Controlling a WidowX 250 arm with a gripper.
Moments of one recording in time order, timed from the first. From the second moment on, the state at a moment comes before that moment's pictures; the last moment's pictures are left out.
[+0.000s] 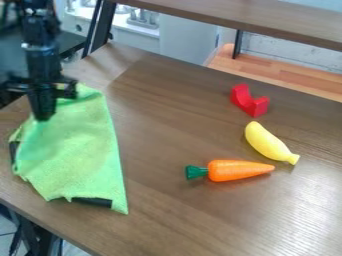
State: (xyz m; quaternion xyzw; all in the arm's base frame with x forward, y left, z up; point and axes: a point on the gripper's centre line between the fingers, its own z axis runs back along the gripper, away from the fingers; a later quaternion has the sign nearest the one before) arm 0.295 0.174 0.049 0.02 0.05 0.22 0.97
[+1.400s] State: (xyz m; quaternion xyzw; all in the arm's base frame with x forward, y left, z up) arm 0.420 0.029 0.073 -0.10 0.05 0.22 0.97
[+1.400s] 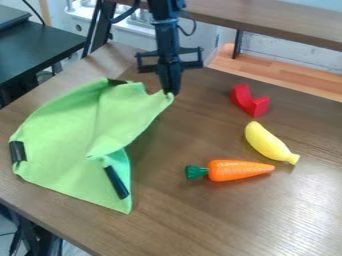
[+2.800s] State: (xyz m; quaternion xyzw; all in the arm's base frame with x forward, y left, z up) arm 0.459 0.007 0.069 -0.17 0.01 0.26 0.95
